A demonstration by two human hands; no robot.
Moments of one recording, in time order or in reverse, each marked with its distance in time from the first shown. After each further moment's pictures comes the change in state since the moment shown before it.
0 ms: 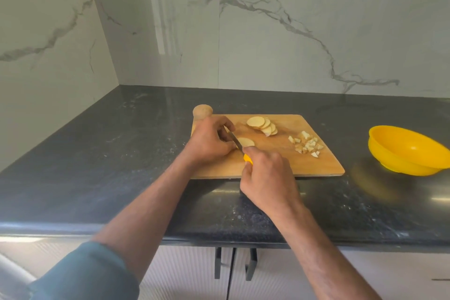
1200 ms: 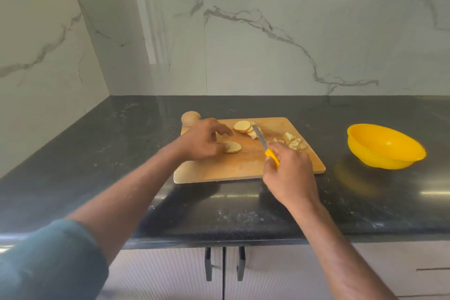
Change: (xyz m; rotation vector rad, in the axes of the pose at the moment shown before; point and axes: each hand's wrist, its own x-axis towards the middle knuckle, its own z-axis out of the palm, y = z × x) left_hand 0.019 0.013 -0.013 0.264 -0.312 0.132; right_hand -0.009 0.044 -0.037 0.077 0.171 0.180
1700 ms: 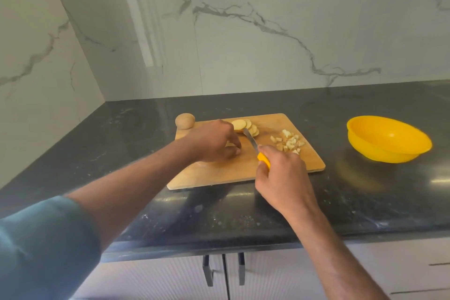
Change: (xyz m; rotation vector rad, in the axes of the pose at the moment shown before) left_hand 0.033 0.024 0.010 0.432 -0.175 0.107; right_hand -0.003 0.009 0.007 -0.045 -0.071 -0.050
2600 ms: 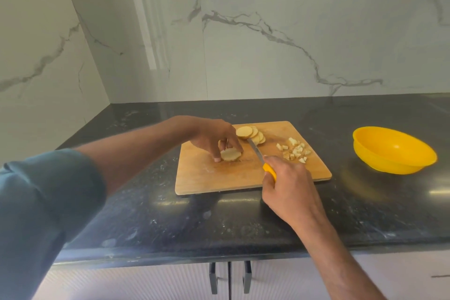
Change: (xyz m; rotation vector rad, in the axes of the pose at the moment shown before) left_hand 0.016 -0.032 -0.038 -0.037 -0.446 0.164; right_hand -0.002 -0.004 0.001 -0.038 -0.067 -0.001
